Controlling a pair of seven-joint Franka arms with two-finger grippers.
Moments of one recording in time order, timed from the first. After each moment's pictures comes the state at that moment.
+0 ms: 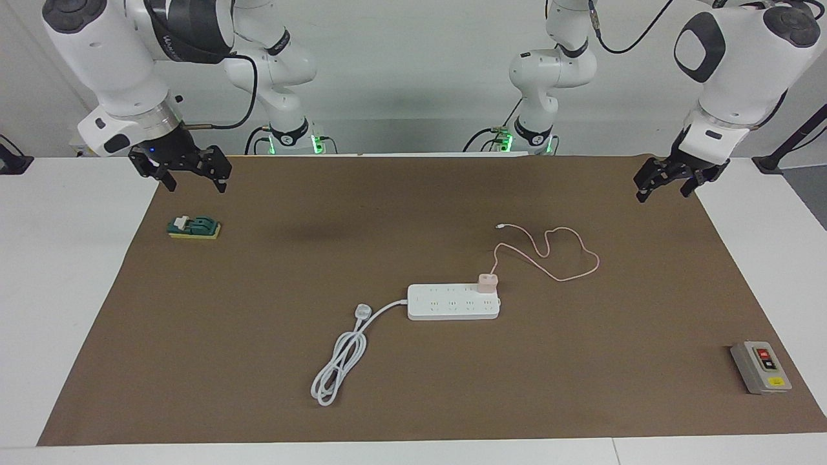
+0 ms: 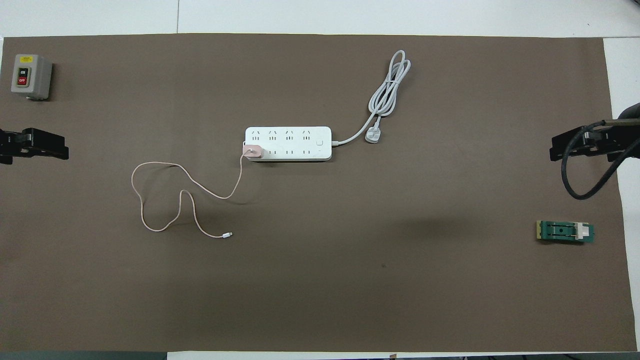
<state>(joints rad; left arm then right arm) -0.01 -0.02 0.01 -1.71 0.03 1.69 -0.01 0.14 0.01 -0.17 -1.62 -0.02 1.57 0.02</state>
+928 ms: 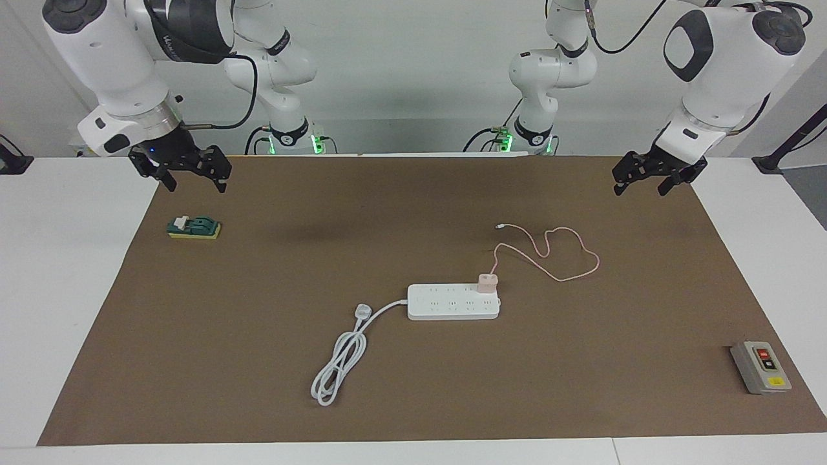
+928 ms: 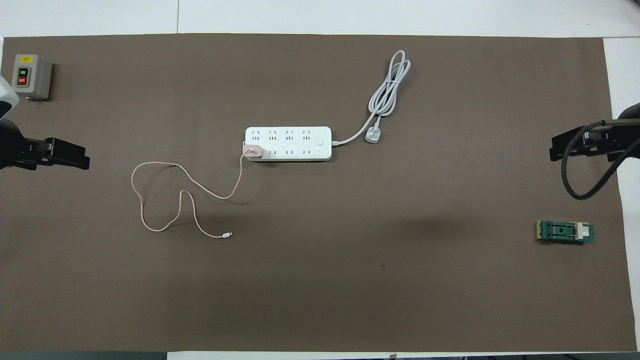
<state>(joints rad) -0.03 -0.02 0.01 -1.71 -0.03 1.64 0.05 0.14 0.01 -0.17 -1.62 -0.02 1.57 0.02</state>
